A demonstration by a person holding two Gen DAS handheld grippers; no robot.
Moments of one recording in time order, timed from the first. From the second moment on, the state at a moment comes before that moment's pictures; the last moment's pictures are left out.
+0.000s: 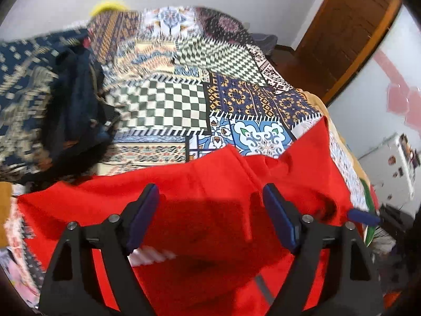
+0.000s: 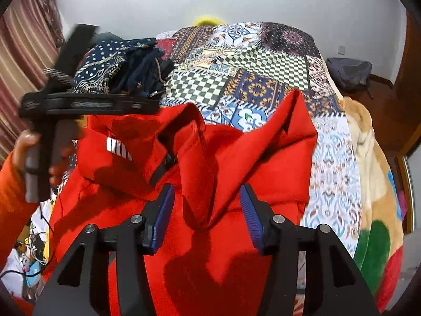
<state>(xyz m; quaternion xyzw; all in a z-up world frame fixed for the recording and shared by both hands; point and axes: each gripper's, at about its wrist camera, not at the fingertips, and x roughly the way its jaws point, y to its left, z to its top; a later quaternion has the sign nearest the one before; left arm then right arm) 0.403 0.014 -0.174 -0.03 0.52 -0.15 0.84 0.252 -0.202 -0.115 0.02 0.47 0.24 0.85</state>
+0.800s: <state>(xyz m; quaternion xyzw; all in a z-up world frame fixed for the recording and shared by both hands) 0.391 0.020 -0.192 0.00 0.51 -0.15 0.84 0.273 -0.184 -0.126 0.06 0.46 0.28 0.84</state>
